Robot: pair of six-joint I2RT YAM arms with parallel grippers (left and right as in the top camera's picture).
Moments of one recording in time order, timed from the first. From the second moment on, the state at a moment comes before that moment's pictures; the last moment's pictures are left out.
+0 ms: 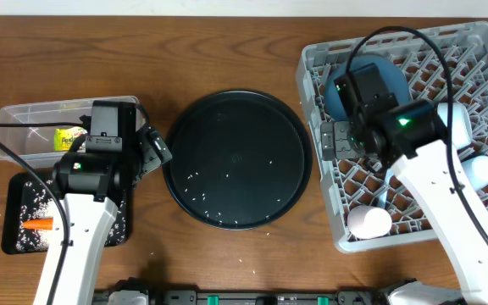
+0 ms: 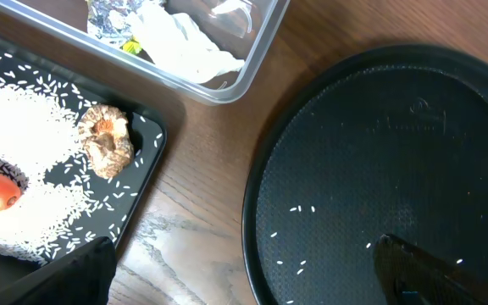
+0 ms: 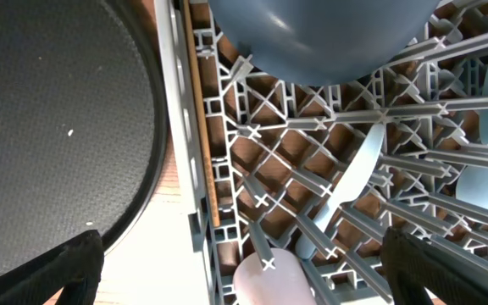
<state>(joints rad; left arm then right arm) -0.07 1.19 1.10 -1.03 -0.12 -0.59 0.41 1.47 1.46 -1.24 0.23 0.33</state>
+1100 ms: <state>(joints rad) -0.07 1.19 1.10 -1.03 -0.12 -0.59 0.42 1.23 1.46 -1.24 0.22 0.33</state>
